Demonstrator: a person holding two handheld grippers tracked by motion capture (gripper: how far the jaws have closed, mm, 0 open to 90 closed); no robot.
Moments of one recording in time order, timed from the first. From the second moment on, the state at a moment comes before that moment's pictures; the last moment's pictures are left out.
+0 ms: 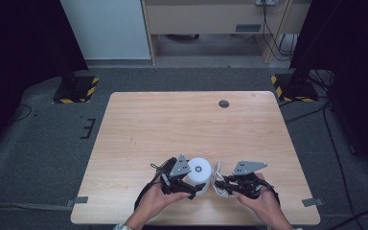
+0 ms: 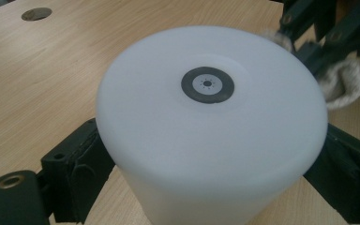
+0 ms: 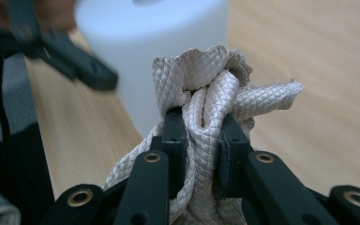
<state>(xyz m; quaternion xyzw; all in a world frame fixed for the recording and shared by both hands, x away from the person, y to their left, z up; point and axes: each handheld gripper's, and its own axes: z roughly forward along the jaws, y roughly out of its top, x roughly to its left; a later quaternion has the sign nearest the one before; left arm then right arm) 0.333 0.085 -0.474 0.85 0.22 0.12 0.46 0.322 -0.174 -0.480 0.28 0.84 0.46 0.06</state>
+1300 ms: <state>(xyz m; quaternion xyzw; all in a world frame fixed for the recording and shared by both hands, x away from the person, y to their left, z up) 0.333 0.084 -0.474 0.86 0.22 0.12 0.45 0.315 -0.174 -0.470 0.29 0.83 0.48 0.07</state>
